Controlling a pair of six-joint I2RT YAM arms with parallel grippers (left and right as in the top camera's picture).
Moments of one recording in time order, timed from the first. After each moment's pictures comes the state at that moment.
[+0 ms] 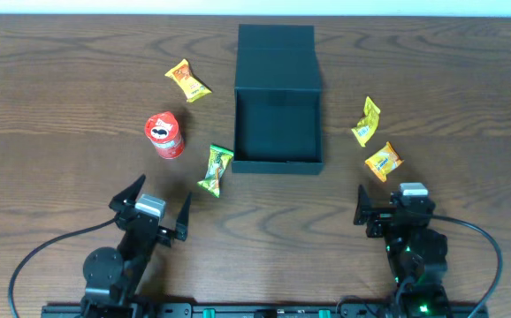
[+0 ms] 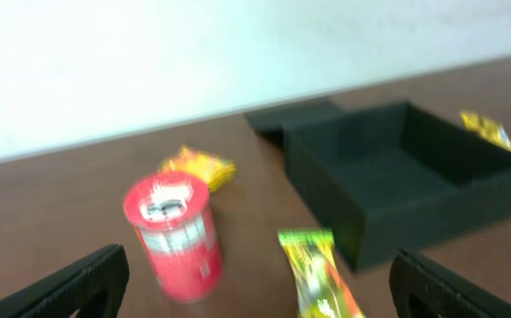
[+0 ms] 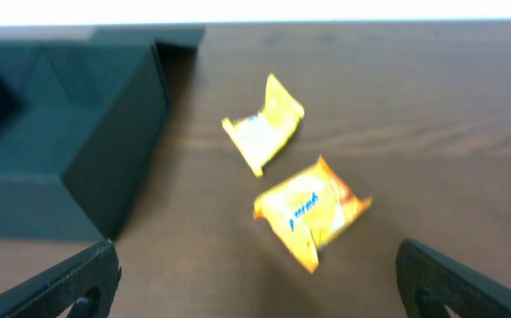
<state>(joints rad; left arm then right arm) -0.11 0.02 0.08 -0.14 0.24 0.10 0.08 0.30 0.01 -0.02 0.03 0.06</state>
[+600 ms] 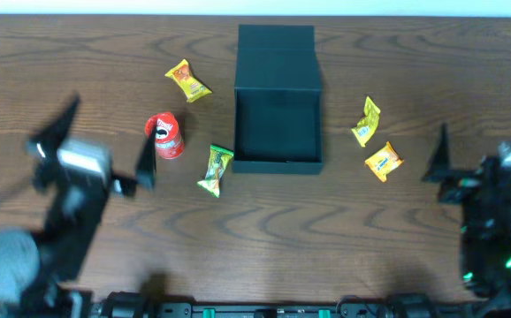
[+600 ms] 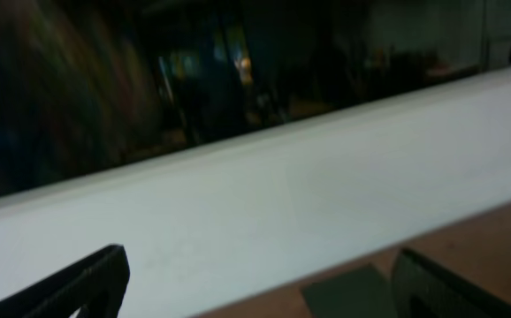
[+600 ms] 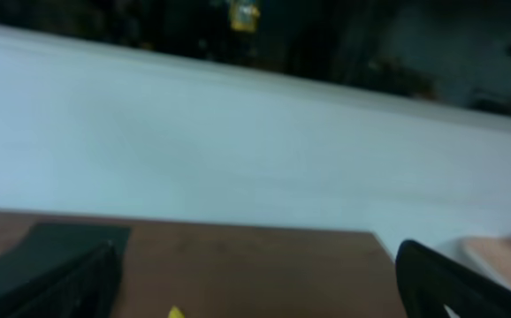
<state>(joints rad) -0.11 0.72 1.12 -0.30 0.19 0.17 0.08 0.62 1.03 -0.44 0.24 -0.16</state>
